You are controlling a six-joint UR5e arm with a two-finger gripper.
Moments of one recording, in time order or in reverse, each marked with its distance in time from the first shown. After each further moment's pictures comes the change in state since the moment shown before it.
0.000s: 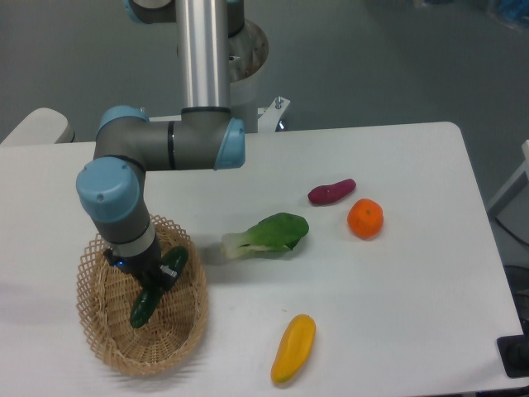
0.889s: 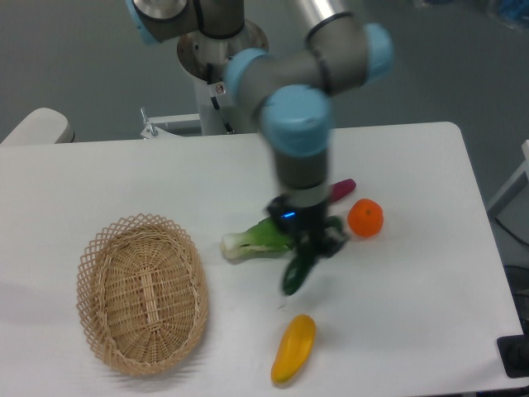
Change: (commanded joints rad) arm 0.555 0.106 0.074 -0.202 -0.023 0.801
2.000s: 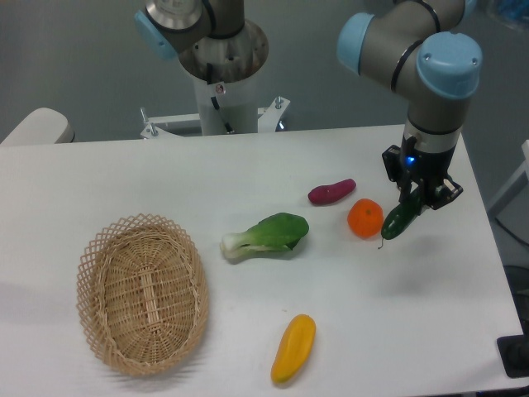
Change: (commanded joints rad) arm 0.144 -0.014 -0.005 0.006 -0.021 0.246
